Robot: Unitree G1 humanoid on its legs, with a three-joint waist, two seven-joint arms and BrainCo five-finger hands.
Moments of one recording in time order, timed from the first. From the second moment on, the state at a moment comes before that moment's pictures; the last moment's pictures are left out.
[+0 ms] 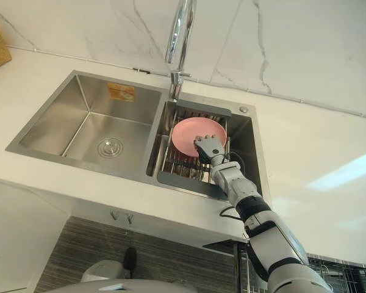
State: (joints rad) left arm 0.27 0.18 0.07 0.91 -0.19 0.29 -0.10; right arm -0.59 -0.54 0.42 0.72 -1.06 -0.13 -0.35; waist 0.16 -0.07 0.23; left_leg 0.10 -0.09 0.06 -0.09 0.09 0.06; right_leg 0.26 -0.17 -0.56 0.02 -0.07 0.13
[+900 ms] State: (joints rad) left arm 0.29 0.15 0.06 0.92 -0.19 0.26 -0.10; right arm -0.55 -0.56 0.25 0.56 -0.99 -0.09 -0.61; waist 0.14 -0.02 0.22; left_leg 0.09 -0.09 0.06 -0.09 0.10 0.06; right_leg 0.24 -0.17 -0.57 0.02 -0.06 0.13
